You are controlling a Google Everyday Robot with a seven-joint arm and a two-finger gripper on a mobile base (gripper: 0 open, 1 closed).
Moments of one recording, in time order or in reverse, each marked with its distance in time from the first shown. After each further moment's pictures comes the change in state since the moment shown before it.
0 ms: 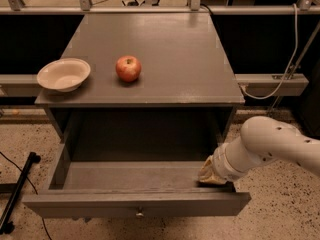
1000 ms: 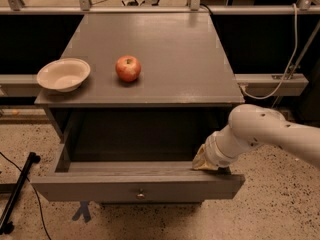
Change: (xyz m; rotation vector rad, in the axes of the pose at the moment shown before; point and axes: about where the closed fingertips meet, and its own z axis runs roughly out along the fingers) arm -0.016 -0.039 0.012 0.006 0.017 -0.061
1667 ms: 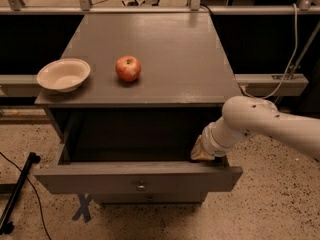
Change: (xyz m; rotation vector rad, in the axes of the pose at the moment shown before) arm -0.003 -0.035 0.002 0.040 0.033 -0.014
